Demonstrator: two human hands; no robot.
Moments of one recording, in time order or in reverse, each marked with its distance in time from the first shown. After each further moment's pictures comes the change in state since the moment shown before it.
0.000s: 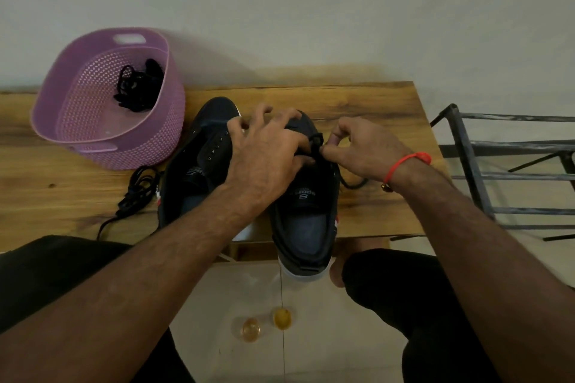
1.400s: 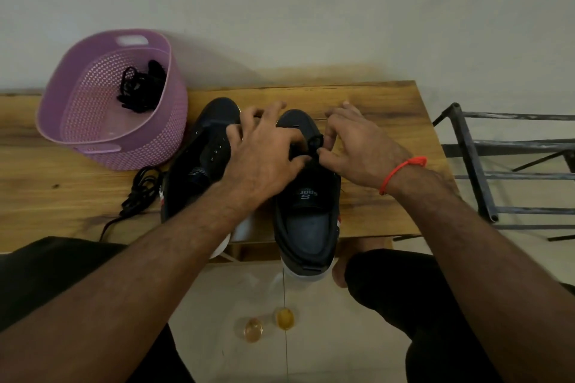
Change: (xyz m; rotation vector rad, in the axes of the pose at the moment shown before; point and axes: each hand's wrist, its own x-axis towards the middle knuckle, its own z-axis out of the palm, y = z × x) left_hand 0.000 -0.008 0.000 -0.071 -0.042 -0.073; right_hand -0.005 -0.003 0.005 -0.165 0.015 -0.261
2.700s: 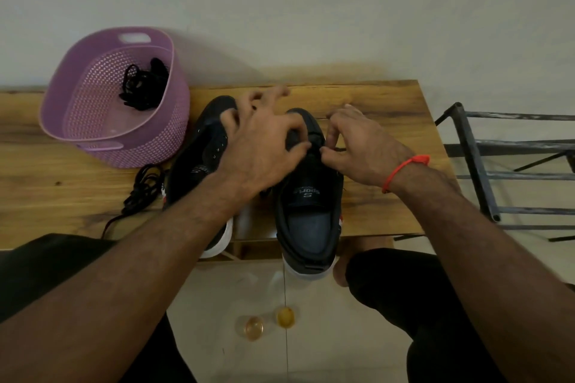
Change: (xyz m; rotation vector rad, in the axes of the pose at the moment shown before) left_hand 0.004 -0.006 -0.009 -0.061 0.102 0.042; right_hand 0.002 0.003 0.003 0.001 0.006 -0.004
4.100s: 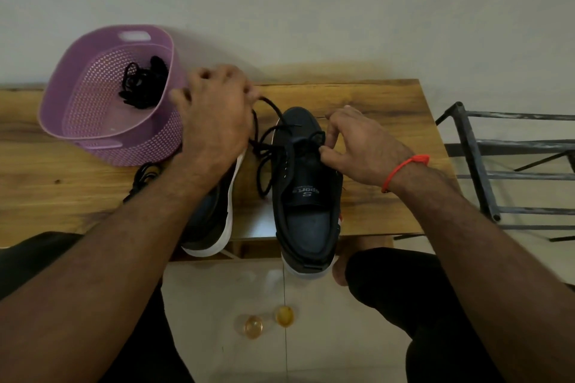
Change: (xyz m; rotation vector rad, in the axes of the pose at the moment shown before) left_hand 0.016 -0.039 -0.016 0.115 0.232 -0.220; right_hand 0.000 0.002 0.002 -0.003 -0.016 0.010
